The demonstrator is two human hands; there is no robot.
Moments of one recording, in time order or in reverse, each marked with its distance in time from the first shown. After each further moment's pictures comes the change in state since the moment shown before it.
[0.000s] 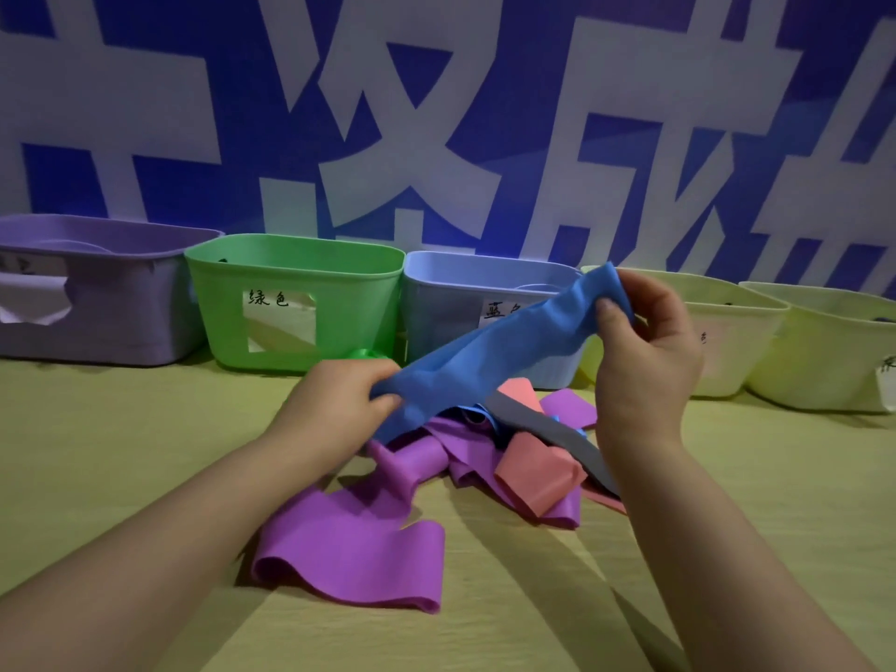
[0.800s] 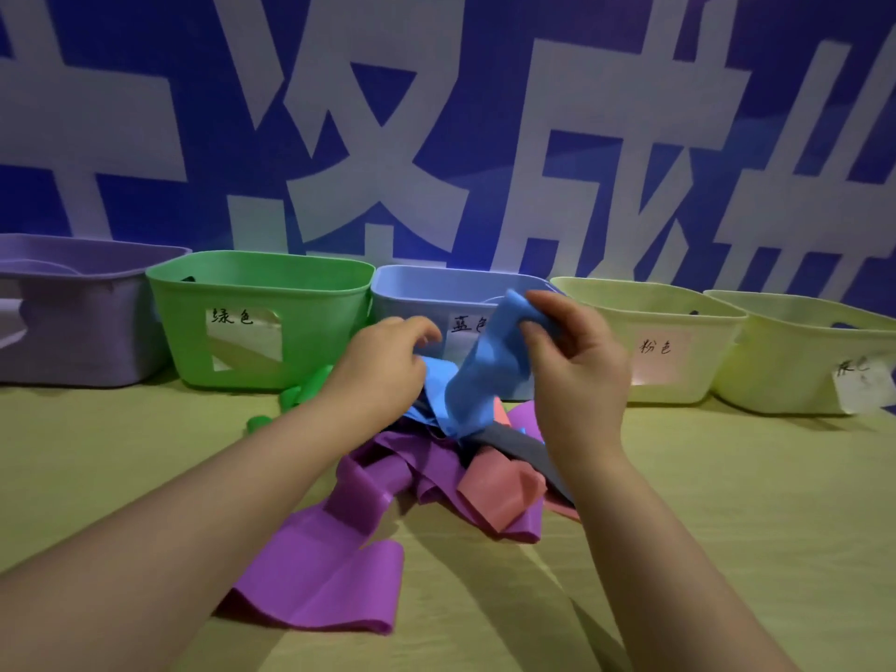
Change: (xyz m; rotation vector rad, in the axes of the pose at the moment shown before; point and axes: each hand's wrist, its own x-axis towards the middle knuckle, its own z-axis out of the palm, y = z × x) left_hand 0.050 0.054 0.017 -0.066 0.045 0.067; right_hand 0.001 0.004 -0.003 -0.229 -0.197 -0.191
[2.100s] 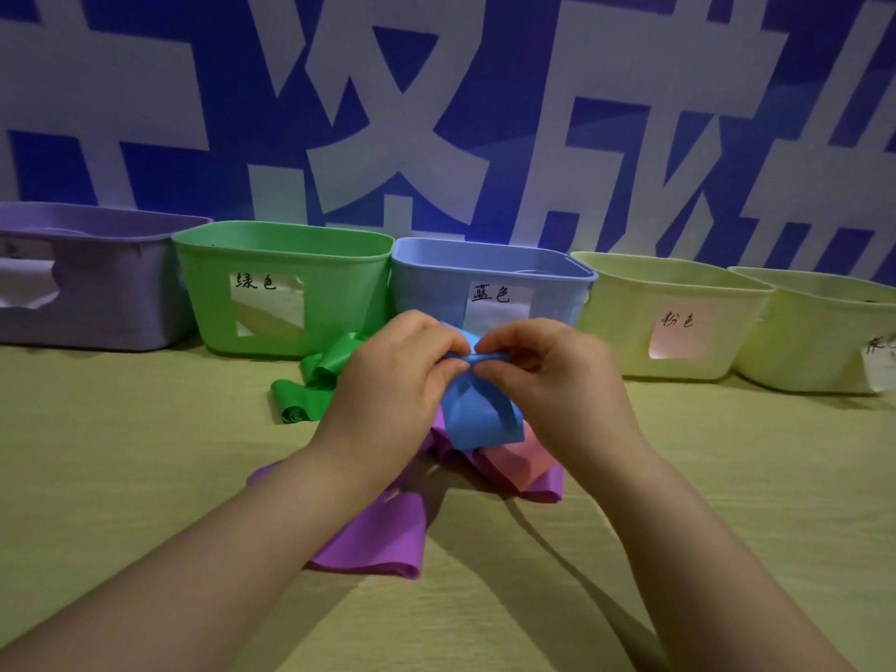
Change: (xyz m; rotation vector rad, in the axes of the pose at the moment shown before) left_hand -0.069 0.010 -0.006 -0.119 0.289 0.285; right_hand -0.029 -0.022 -0.006 -0.346 -0.476 -0.037
